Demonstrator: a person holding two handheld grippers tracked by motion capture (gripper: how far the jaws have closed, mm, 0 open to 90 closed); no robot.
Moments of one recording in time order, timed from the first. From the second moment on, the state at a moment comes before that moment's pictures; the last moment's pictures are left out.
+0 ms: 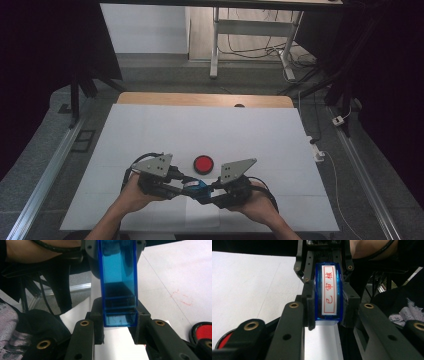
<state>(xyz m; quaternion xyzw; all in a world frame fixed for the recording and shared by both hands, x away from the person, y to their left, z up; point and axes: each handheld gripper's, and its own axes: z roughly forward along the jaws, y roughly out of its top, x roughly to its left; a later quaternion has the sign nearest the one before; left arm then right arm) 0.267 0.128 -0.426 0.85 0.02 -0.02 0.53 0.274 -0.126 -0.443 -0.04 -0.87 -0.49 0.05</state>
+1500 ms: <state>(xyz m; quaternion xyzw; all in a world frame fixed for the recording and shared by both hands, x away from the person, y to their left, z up) 0.273 0.127 -0.435 0.82 0.04 -0.07 0.57 0.274 -0.128 -0.438 -0.03 -0.87 -0.49 0.06</state>
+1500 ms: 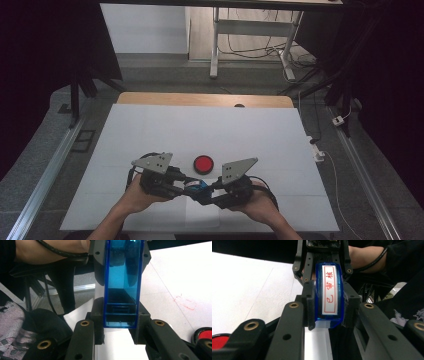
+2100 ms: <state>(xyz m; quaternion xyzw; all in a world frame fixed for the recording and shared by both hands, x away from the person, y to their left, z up) 0.271 0.124 -0.431 0.83 0.05 -0.05 0.55 0.275 -0.130 -0.441 -0.06 -0.87 -0.49 0.04</state>
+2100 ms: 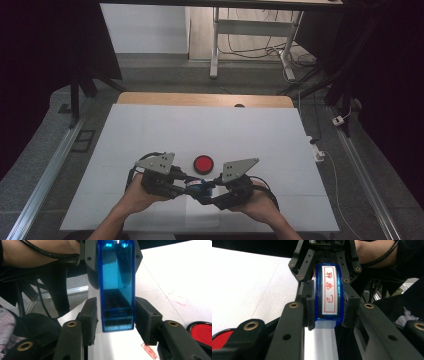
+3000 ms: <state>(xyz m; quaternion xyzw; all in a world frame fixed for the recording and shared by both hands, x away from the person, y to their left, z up) 0.271 0.137 -0.421 0.84 0.09 -0.02 0.54 0.265 -0.141 -0.431 -0.11 -0.88 -0.47 -0.04</state>
